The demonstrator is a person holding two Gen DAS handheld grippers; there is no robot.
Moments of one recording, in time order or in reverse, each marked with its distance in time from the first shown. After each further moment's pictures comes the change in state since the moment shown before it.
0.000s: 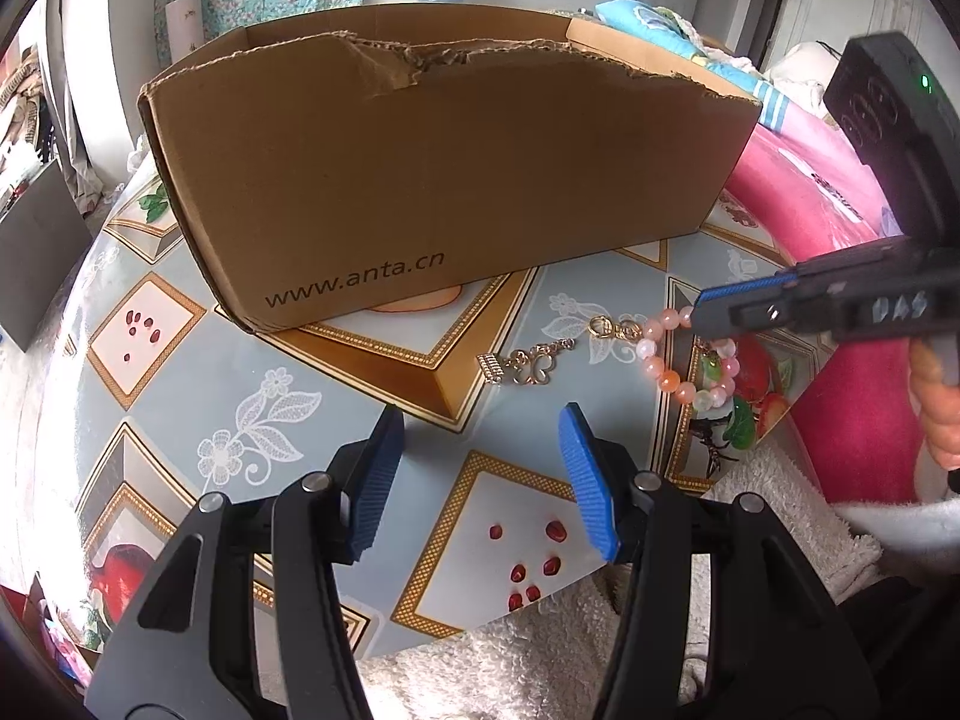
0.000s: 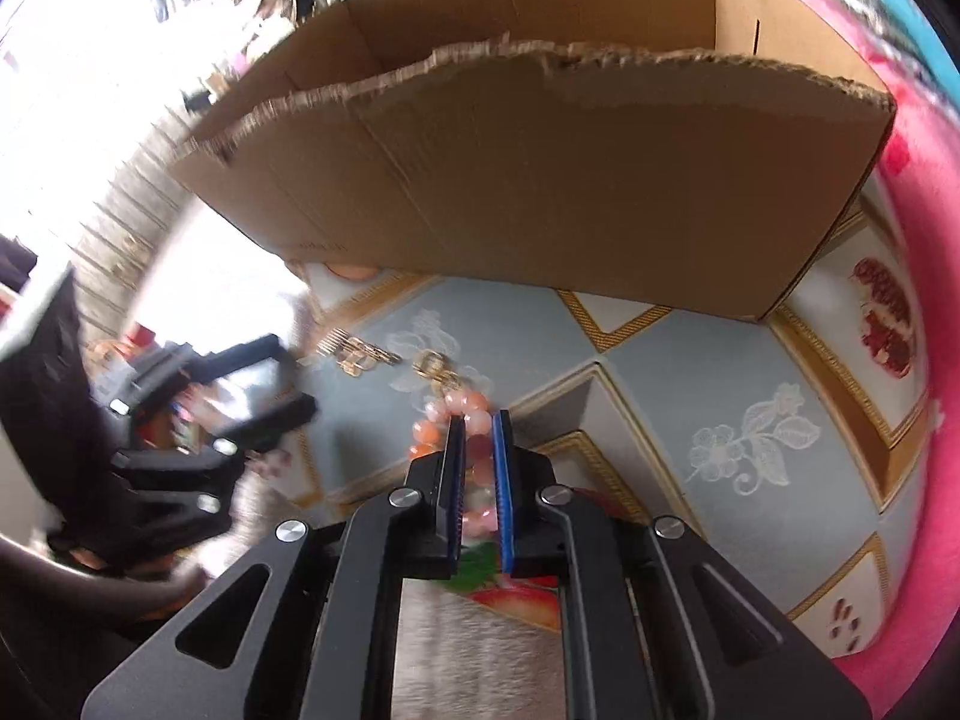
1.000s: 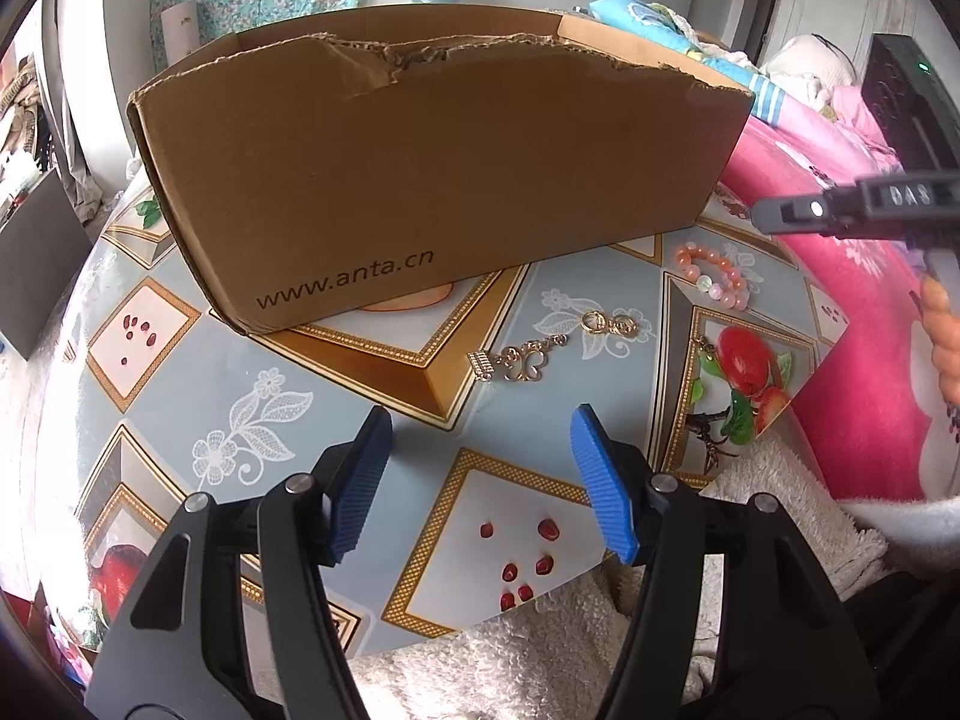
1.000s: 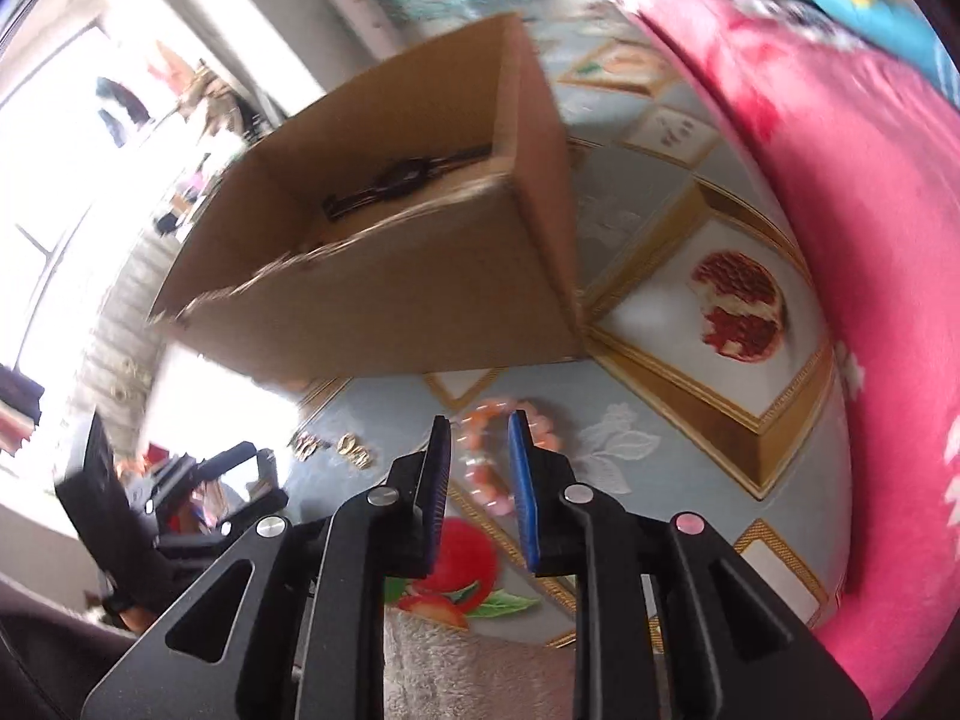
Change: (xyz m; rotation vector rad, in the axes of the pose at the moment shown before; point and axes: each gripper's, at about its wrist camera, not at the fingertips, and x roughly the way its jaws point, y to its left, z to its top) left arm -0.004 -0.004 -0.001 0.015 -0.001 0.006; right arm -0.058 -0.042 -0.016 0.074 -0.174 -0.072
